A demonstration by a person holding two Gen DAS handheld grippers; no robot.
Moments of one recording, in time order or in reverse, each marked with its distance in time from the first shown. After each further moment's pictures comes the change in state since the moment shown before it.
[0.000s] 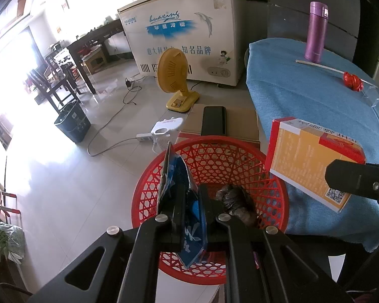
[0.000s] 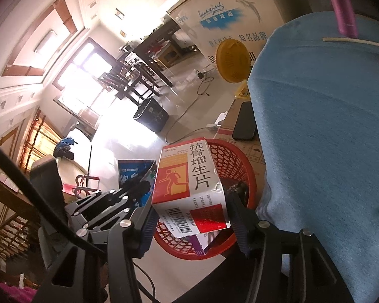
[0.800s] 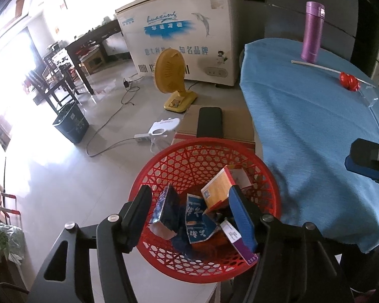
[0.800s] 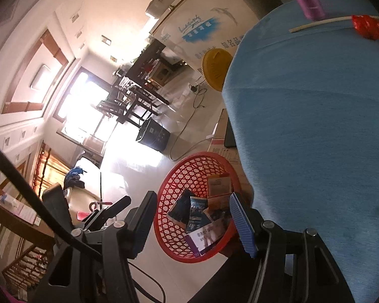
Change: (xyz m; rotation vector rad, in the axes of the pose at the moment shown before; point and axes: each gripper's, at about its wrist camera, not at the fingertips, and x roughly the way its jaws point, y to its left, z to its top) left arm -0.008 -0.012 0.003 0.013 0.002 -0.008; right arm -0.026 -0.041 -0.011 0.160 -0.095 0.051
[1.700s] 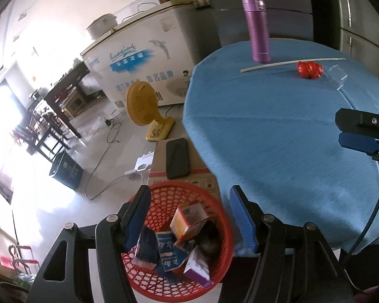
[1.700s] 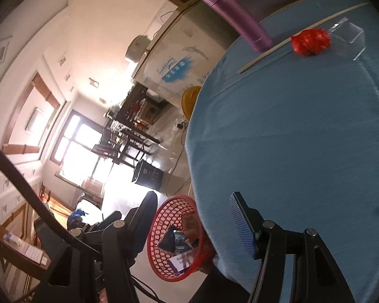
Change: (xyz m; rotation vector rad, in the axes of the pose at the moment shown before) left arm -0.029 -0.095 0.041 0.246 -0.099 -0.011; right arm -0.085 -0.064 0.021 0.145 -0.209 -0.018
